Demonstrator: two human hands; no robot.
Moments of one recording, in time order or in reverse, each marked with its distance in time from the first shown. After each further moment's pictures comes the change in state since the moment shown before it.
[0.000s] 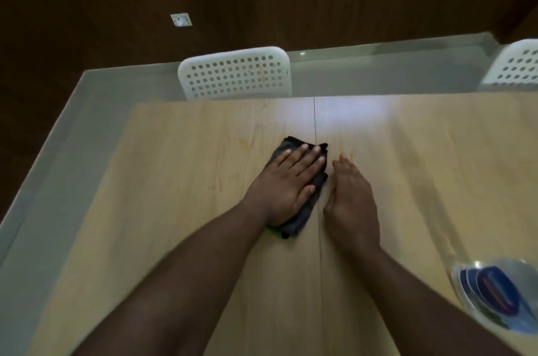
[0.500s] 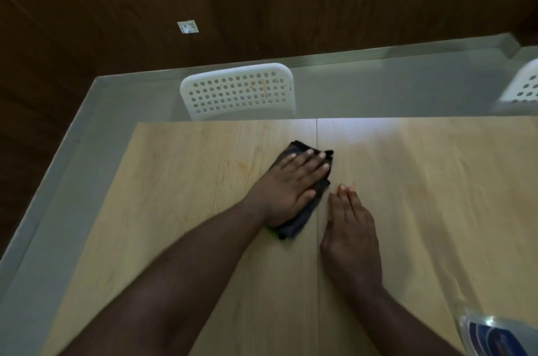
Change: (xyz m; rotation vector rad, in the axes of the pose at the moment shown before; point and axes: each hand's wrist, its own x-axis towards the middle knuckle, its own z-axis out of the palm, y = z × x) left_hand 0.053 -0.037 -0.016 0.002 -0.025 0.039; right_hand 0.007 0.010 0.008 -0.128 -0.096 -0.021
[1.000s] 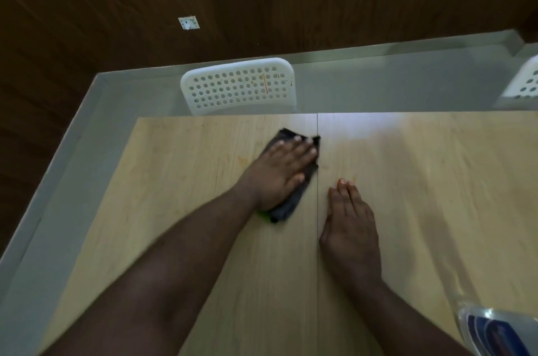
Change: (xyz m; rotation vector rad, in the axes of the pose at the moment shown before) left_hand -0.002 -0.024 -0.006 0.015 -0.012 -0.095; right_hand 0.004 -0.001 0.000 -0.016 -0.006 -0.015
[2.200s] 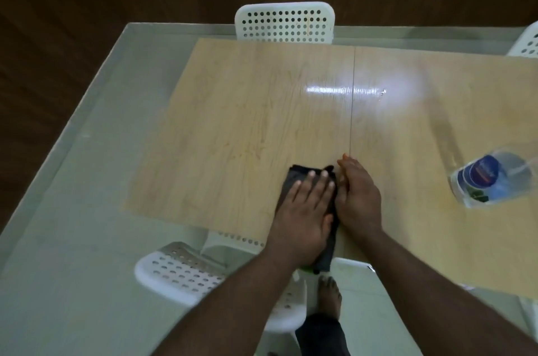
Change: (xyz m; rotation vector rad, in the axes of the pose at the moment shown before) left_hand -0.297 0.232 0.063 -0.144 0.106 -0.297; right_hand -0.195 -0.042 0.006 0.306 0.066 -0.050
